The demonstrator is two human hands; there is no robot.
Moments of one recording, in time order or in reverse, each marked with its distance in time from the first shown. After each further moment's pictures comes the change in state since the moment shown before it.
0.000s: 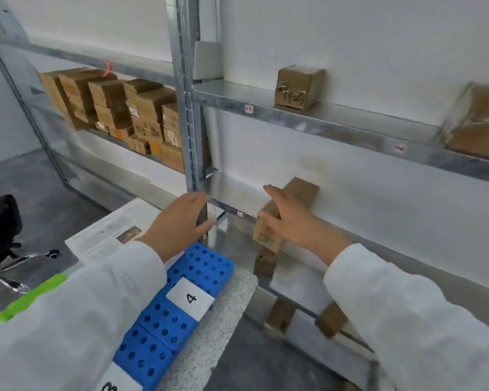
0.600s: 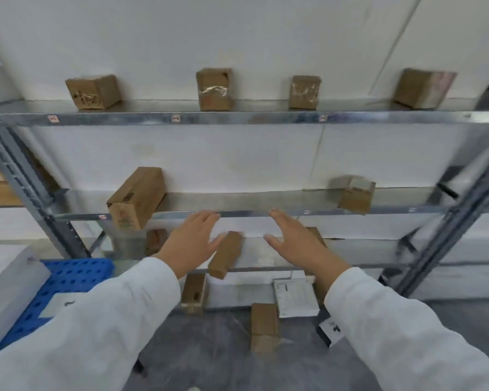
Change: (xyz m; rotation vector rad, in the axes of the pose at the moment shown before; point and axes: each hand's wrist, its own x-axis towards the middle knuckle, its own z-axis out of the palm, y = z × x) left_hand -0.158 0.337 0.044 -0.091 -0.209 0.545; right_hand -0.447 0.094 -0.063 -0.060 0.255 0.567
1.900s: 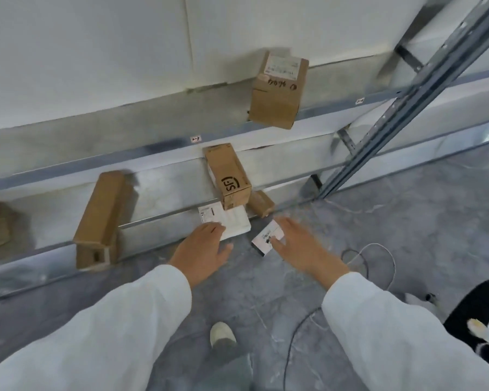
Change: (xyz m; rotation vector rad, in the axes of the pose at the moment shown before) left_hand 0.224 0.186 0.358 -0.123 -0.602 0.163; right_hand 0.023 0.399 0.088 0.114 -0.270 0.574
